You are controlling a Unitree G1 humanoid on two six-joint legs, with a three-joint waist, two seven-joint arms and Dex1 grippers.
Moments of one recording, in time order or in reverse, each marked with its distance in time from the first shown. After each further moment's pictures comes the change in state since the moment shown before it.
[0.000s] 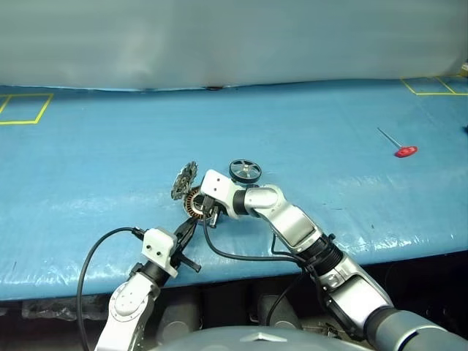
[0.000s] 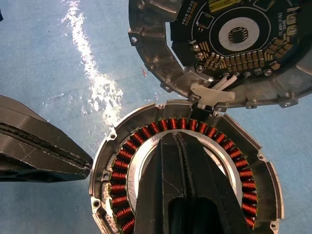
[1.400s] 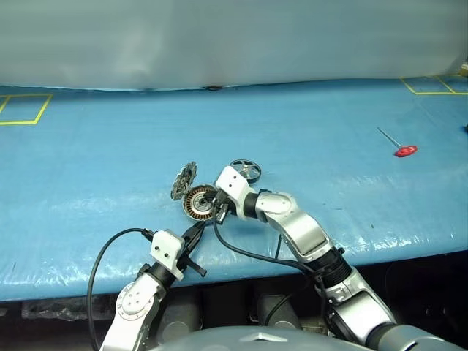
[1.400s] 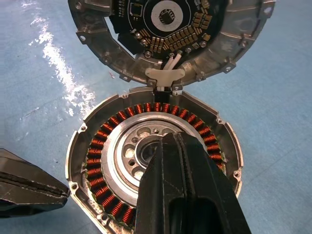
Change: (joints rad) left arm -0.015 0.004 -0.042 0.044 -0.001 -0.012 -0.023; right arm 0.117 0.019 -0.106 -0.079 0.050 0.032 -0.082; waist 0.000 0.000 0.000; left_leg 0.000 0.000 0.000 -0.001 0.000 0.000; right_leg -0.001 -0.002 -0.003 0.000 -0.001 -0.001
